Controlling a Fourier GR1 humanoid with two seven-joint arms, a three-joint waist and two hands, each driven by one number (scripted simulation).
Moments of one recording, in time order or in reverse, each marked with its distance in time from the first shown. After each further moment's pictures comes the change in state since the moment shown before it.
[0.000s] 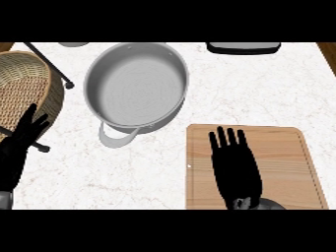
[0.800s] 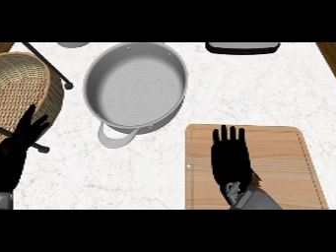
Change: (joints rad) left arm 0.005 -0.047 0.050 0.003 -0.050 -0.049 -0.010; right arm -0.003 0.073 -0.055 0.227 0.148 -0.051 -0.042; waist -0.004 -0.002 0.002
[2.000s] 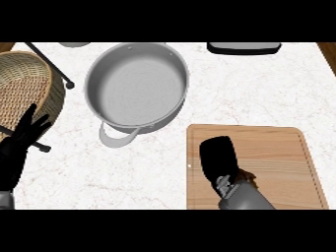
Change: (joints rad) left arm -0.011 -0.054 0.061 0.002 -0.045 -0.070 -0.006; right arm -0.041 0.064 -0.012 0.130 0.049 -0.046 -0.153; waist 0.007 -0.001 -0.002
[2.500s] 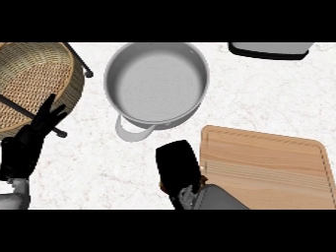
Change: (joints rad) left arm -0.083 -0.020 -0.060 0.018 -0.018 -0.019 0.016; right arm -0.148 0.093 0.183 -0.028 -0.371 -0.197 0.120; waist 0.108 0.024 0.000
